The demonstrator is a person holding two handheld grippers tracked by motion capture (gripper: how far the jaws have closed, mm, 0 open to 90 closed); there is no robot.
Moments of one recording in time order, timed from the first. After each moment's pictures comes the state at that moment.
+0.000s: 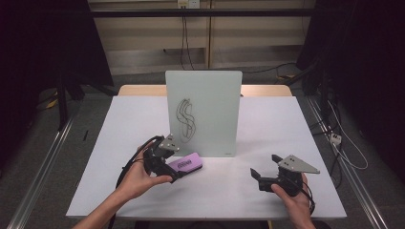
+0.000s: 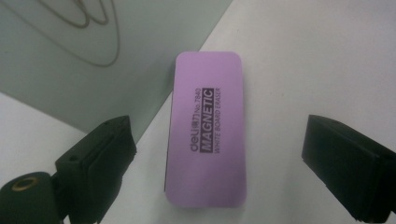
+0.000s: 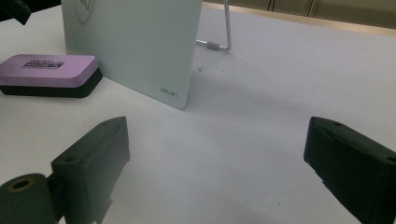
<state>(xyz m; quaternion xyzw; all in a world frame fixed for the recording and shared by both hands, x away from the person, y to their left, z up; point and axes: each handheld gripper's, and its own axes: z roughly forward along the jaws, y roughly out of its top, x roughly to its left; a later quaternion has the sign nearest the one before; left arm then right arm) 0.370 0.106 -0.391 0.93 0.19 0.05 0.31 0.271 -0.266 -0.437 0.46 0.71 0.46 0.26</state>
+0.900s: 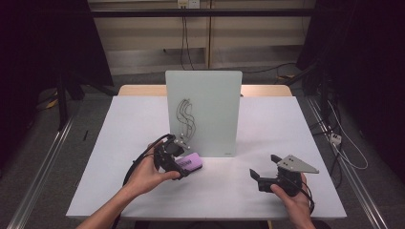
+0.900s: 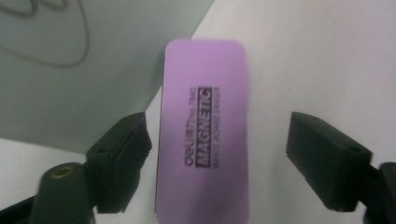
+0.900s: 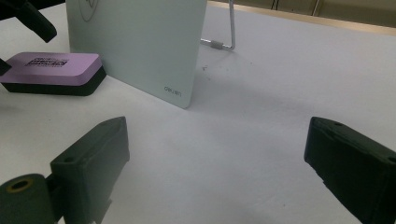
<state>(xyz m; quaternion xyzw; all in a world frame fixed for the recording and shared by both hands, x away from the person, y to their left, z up) 0.385 0.086 -0.404 0.95 0.19 0.02 0.24 0.271 -0.265 -0.437 0.46 0.72 0.46 0.25</state>
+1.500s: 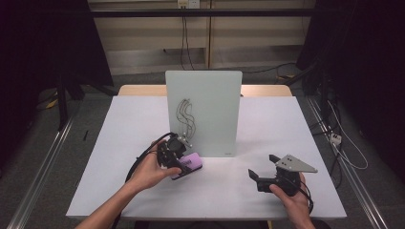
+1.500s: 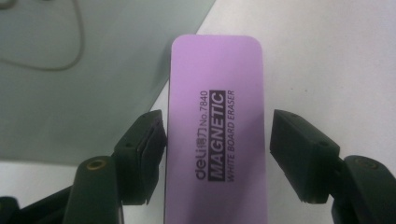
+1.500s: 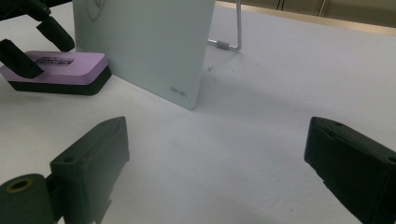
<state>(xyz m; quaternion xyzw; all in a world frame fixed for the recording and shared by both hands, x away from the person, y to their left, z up) 0.397 0.075 -0.412 0.96 0.19 0.01 0.22 0.273 -0.262 -0.438 0.45 0.72 0.46 0.25</state>
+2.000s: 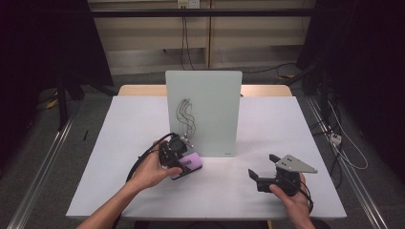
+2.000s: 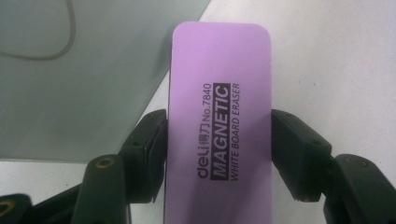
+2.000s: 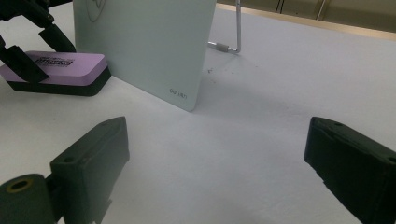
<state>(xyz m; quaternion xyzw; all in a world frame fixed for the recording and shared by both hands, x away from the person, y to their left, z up) 0.399 0.074 -0.414 0.96 0.20 0.00 0.20 0.272 -0.262 -0.437 0.44 0.72 0.46 0.25</state>
